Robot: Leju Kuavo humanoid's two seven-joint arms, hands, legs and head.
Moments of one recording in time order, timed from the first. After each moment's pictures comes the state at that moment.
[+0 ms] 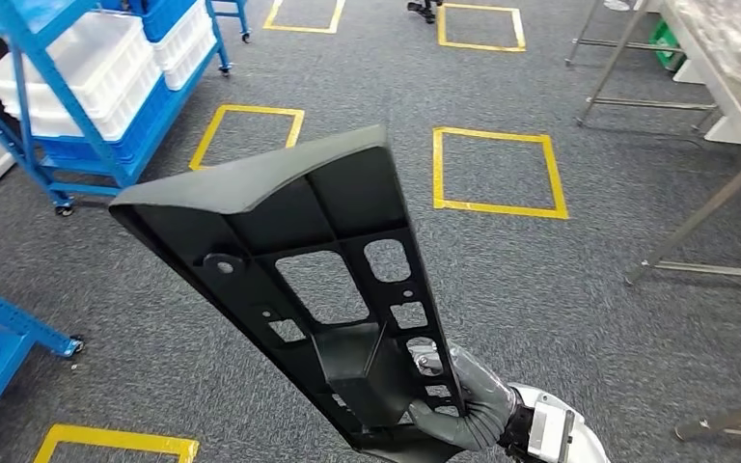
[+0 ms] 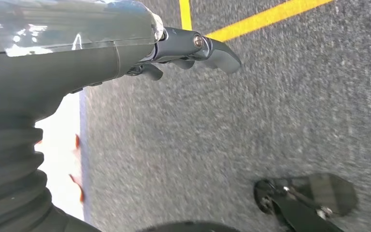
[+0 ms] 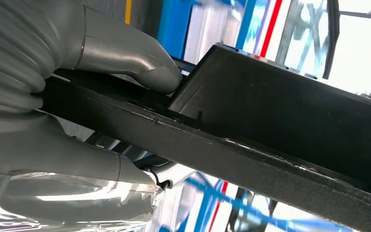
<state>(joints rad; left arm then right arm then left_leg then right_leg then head) -0.09 -0.18 1.06 -0.20 -1.28 0.23 -0.06 0.03 -0.25 0.35 -1.87 0.02 0.47 -0.50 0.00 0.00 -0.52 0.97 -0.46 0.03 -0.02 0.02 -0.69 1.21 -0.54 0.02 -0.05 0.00</state>
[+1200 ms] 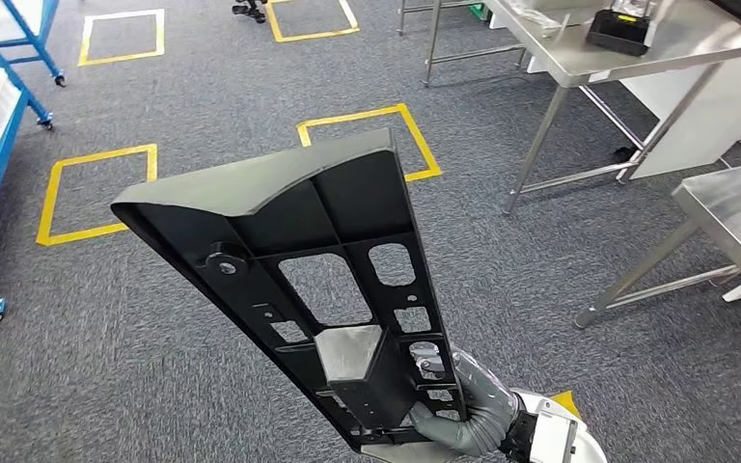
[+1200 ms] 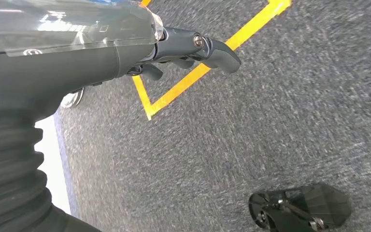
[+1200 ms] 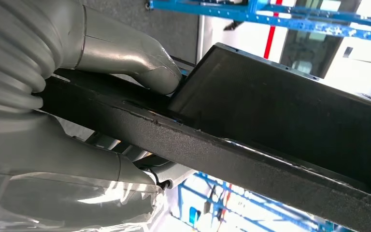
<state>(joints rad) -0.09 -0.16 1.06 -0.20 -1.29 0.23 -0.10 0.06 -0.24 0.35 -1.89 0.04 0.44 -0.51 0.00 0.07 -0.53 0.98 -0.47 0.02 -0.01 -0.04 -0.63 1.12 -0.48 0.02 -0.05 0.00</state>
